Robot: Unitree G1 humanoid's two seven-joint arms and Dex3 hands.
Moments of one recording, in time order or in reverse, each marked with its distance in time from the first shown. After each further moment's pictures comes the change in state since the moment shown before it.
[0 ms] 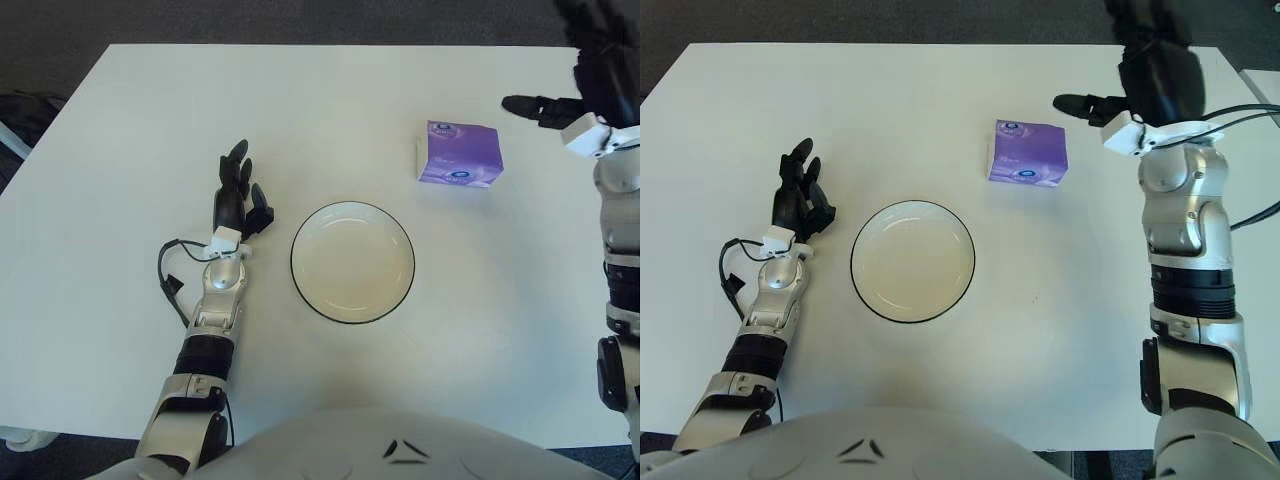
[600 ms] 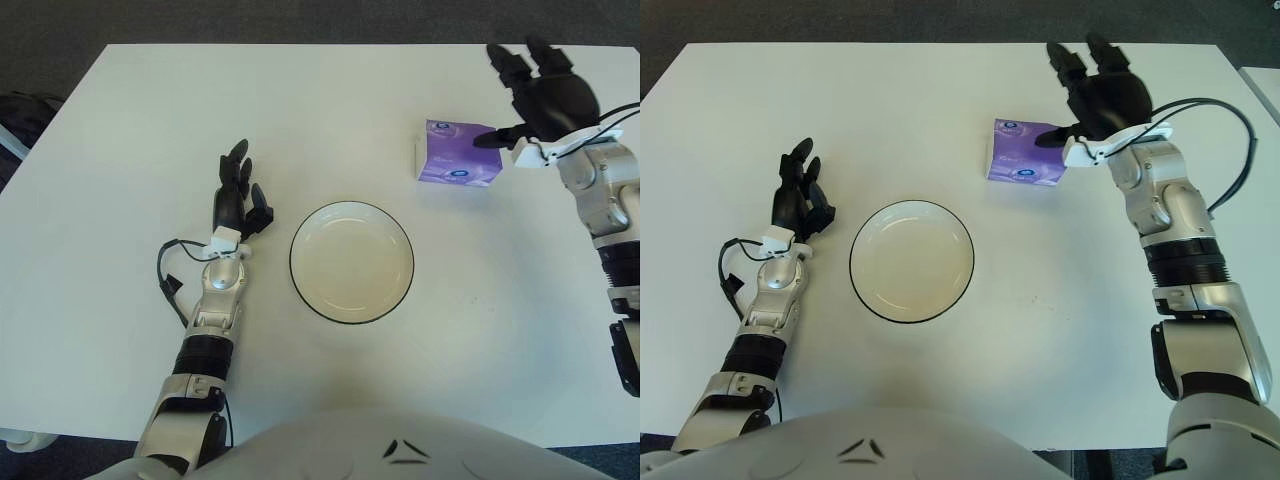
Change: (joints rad) left arm 0.002 0.004 -0.002 -0.007 0.000 0.001 -0.003; right arm -0.108 -0.105 0.252 0.262 -0.191 -0.178 -0.017
